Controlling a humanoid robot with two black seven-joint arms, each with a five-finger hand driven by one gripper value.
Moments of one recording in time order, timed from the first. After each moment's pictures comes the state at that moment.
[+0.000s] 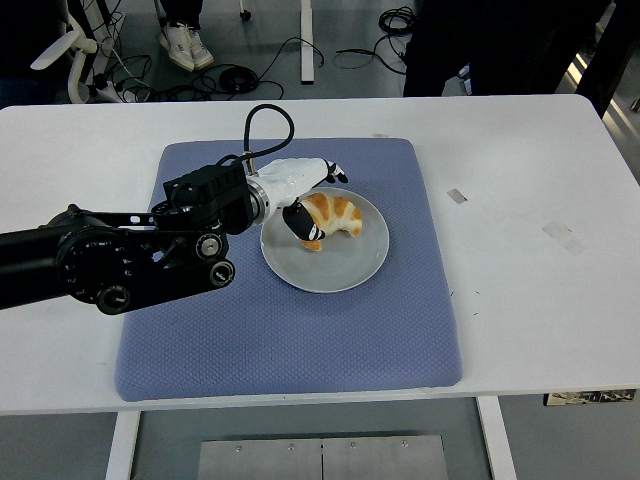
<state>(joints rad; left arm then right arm) -1.22 0.24 -0.04 -1.30 1.21 0.18 0.49 -0.09 0.00 0.04 0.16 -0.10 -0.06 0.21</state>
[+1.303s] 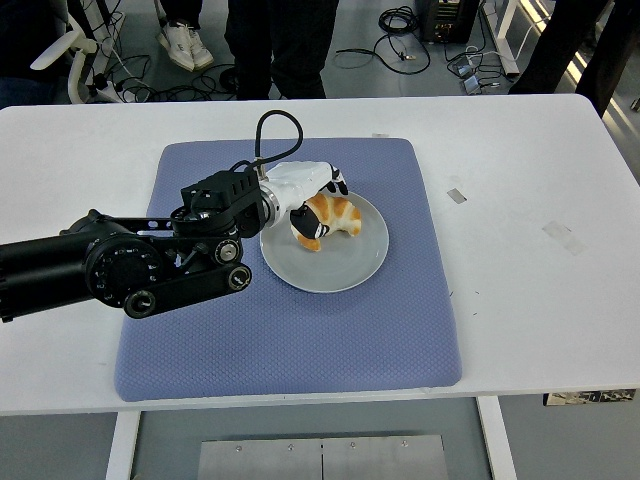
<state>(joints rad) -1.18 0.17 -0.04 -1.20 1.26 0.19 0.49 -0.09 0.00 0.04 0.16 -0.10 -0.06 0.21</state>
